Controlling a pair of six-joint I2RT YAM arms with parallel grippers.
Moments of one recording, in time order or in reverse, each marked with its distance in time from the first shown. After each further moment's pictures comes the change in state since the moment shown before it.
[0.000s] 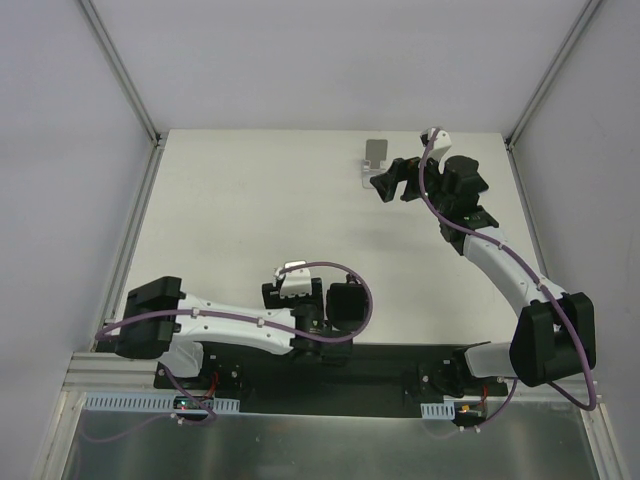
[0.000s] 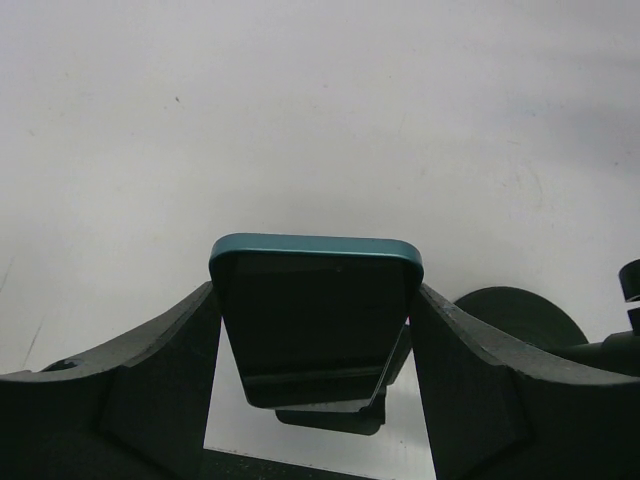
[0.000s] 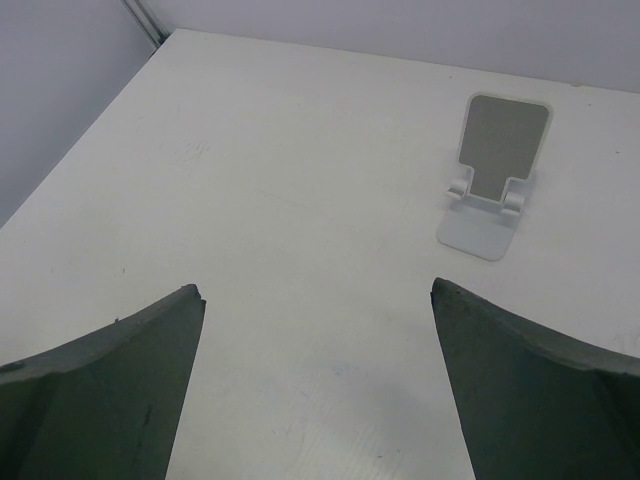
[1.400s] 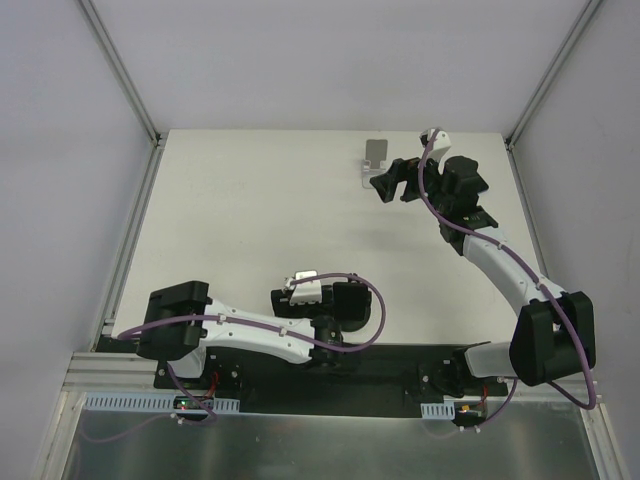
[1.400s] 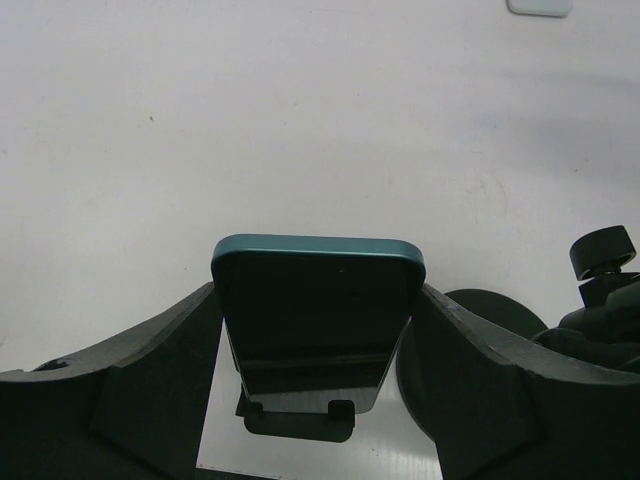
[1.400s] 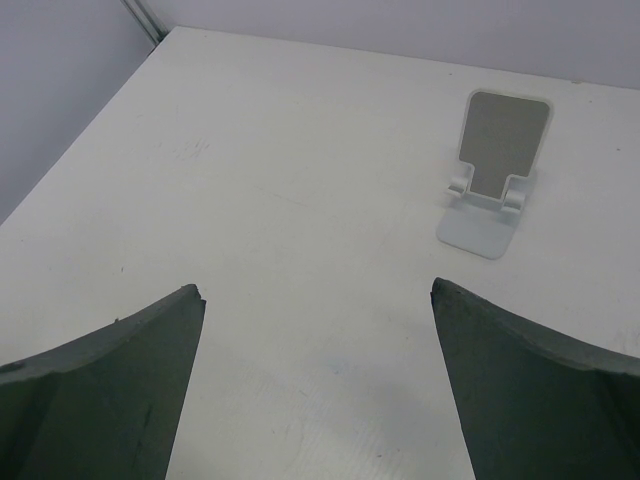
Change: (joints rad) left arm -0.047 0.152 0.074 -0.124 -0.080 -0.201; right arm 0.000 0.003 -0.006 0.009 0.000 0.000
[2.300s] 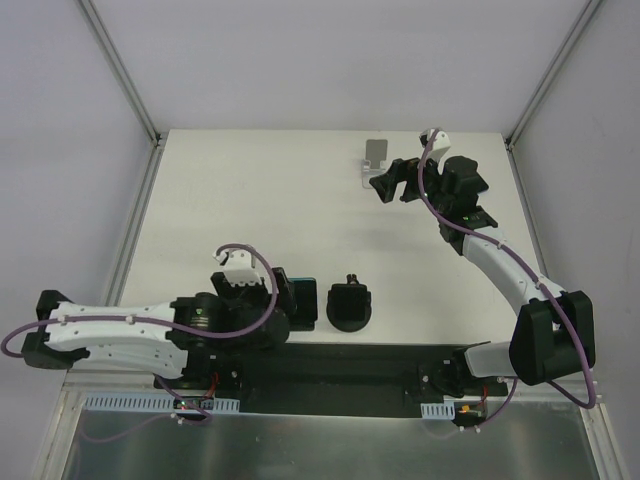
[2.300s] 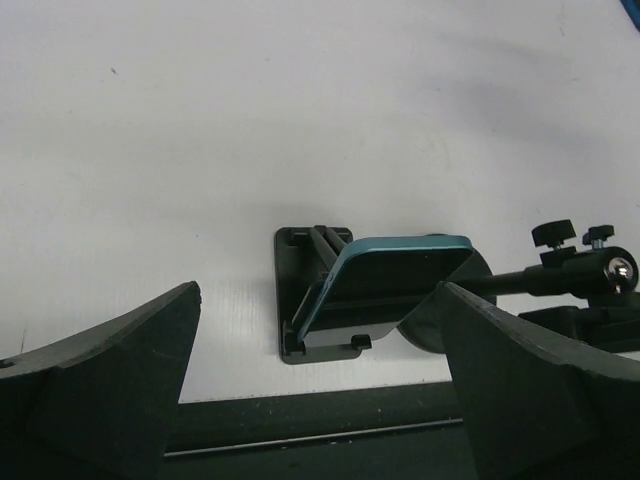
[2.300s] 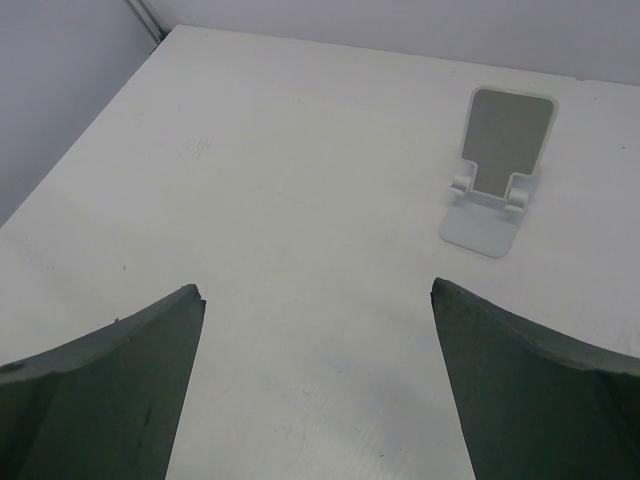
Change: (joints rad) left arm 0.032 -0.702 -0.236 0.356 0.206 0.590; right arm 0.000 0.004 0.000 0.000 -0.005 0.004
